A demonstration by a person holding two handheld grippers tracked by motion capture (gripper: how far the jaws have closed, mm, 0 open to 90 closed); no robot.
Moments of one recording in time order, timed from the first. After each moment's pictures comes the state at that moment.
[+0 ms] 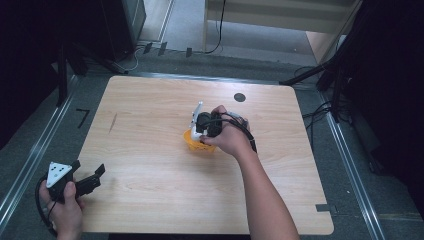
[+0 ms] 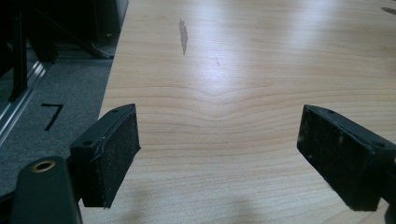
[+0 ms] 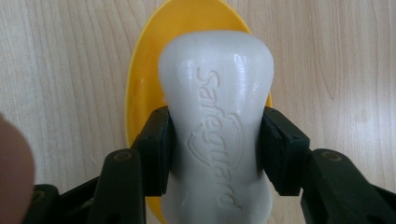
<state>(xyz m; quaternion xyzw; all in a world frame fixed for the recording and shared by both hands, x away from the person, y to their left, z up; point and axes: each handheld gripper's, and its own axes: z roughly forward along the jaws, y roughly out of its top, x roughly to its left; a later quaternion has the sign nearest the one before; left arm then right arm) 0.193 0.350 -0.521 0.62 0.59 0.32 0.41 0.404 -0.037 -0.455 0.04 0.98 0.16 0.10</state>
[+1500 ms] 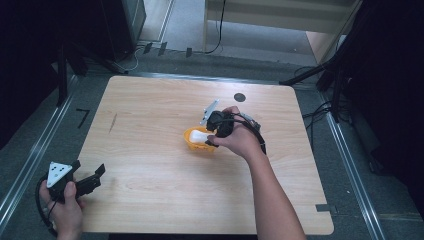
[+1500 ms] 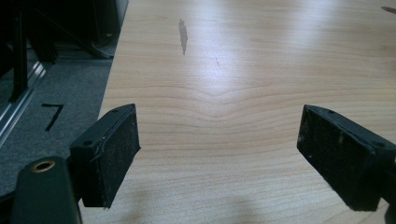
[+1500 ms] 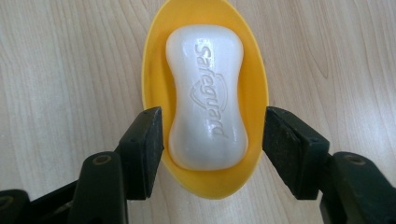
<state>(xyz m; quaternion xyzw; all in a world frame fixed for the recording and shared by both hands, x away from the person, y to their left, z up) 0.193 0.349 -0.522 0.62 0.59 0.32 0.41 0.397 -0.070 -0.445 0.09 0.97 0.22 0.08</state>
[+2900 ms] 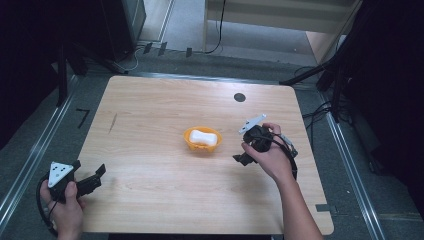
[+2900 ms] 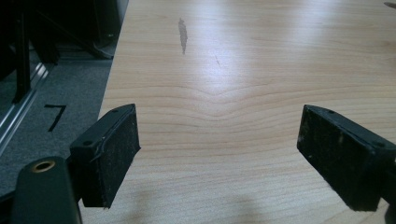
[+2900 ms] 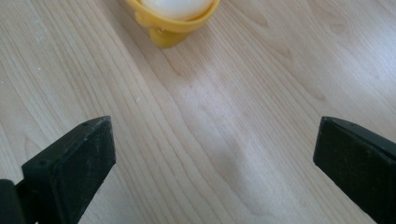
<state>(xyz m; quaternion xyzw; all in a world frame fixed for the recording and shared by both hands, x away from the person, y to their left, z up) 0.193 0.348 -0.521 0.62 0.59 0.32 0.40 0.352 -0.173 -0.464 0.27 0.92 0.26 0.09</state>
